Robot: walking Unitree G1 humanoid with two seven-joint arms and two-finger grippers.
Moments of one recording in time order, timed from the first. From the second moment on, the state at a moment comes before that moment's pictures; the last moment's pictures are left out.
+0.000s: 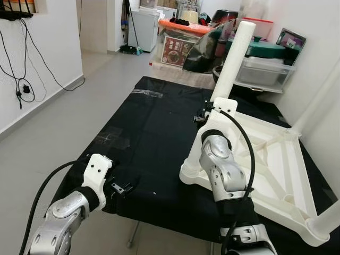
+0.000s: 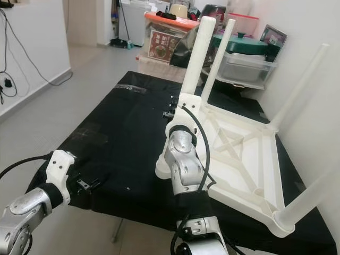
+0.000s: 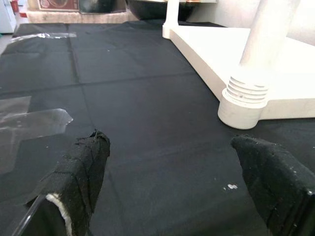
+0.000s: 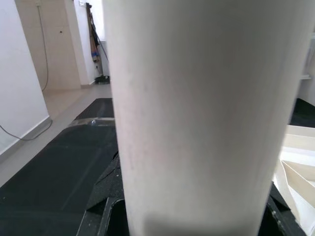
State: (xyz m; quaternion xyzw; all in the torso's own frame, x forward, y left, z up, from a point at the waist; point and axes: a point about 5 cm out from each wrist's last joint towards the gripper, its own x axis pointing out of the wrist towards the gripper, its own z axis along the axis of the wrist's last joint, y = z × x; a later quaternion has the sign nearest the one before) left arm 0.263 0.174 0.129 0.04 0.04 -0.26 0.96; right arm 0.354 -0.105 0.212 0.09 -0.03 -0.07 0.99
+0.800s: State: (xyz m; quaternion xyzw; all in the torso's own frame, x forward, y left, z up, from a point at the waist) left arm 0.264 0.174 0.128 0.04 0.04 -0.27 0.96; right arm 0.351 -0.104 0.222 0.09 -0.04 -0.06 0.99
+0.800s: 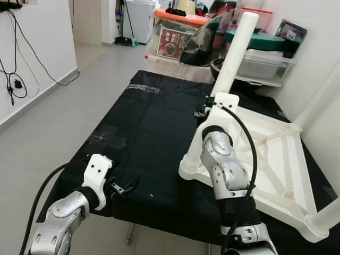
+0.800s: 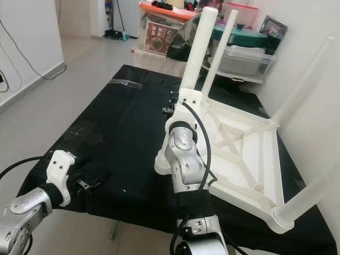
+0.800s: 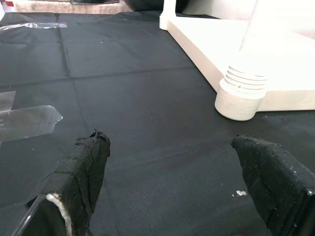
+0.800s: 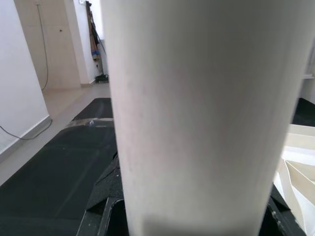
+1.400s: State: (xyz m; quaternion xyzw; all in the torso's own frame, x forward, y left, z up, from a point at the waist) left arm 0.265 0.170 0.129 0.04 0.04 -0.28 0.96; right arm 0.350 -0.107 0.215 0.11 -0.02 -0.06 0.99
